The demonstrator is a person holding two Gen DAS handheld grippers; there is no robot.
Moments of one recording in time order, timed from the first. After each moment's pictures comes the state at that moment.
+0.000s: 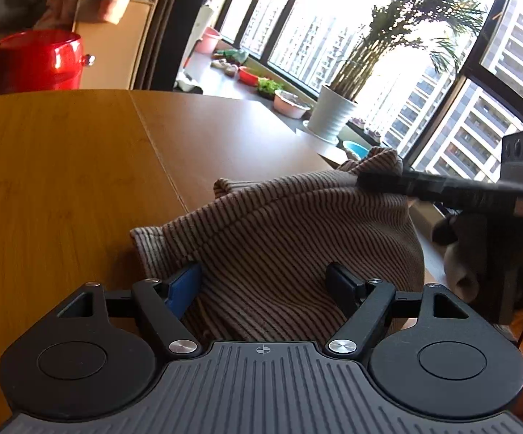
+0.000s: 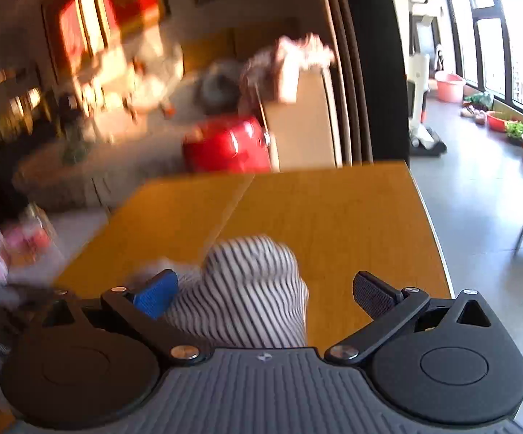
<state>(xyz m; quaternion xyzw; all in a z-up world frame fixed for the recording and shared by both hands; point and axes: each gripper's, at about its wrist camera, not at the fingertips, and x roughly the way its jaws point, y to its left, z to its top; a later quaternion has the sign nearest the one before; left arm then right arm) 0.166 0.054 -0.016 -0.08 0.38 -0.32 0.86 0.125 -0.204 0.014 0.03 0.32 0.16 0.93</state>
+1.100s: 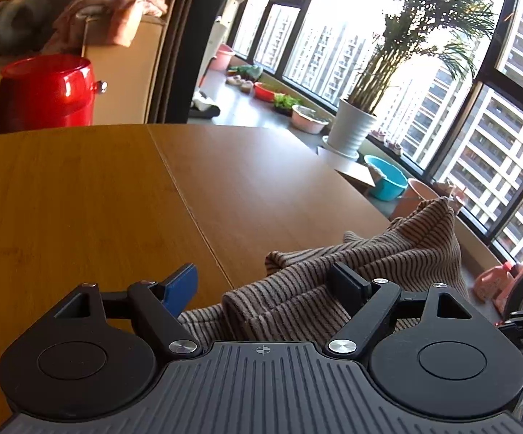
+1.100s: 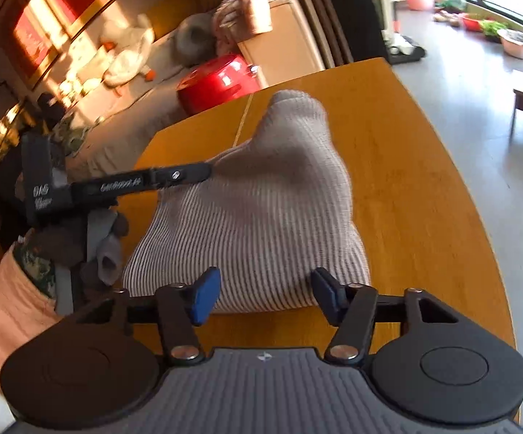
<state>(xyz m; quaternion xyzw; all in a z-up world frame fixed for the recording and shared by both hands) 0.209 0.051 -0.010 -0.06 0.35 -0.30 0.88 0.041 -0.212 0.023 0.16 0.41 0.15 0.88</state>
